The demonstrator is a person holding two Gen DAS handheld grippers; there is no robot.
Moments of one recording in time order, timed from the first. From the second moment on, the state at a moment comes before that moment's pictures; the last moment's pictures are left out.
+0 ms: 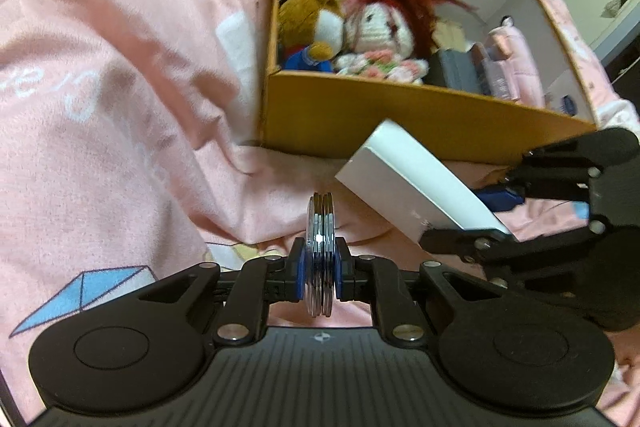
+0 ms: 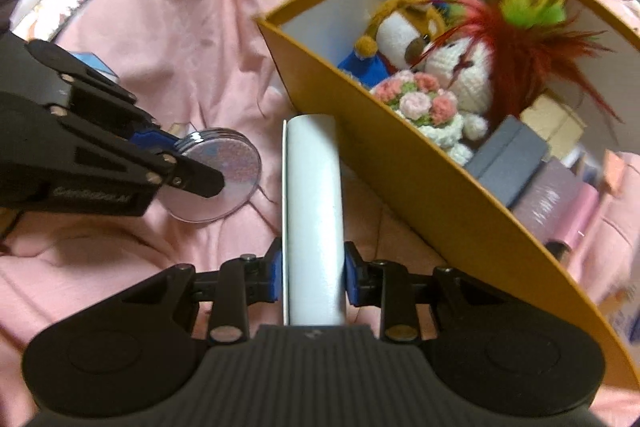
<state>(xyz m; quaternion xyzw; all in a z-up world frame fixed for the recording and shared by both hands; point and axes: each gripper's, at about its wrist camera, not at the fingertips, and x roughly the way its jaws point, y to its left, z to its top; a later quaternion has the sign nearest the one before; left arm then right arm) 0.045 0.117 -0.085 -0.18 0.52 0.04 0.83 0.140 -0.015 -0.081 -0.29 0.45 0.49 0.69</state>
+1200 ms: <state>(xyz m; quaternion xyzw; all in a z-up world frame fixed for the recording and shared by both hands) 0.158 0.110 0.036 -0.17 0.41 -0.04 0.89 0.259 -0.055 0.068 -0.33 0.30 0.41 0.80</state>
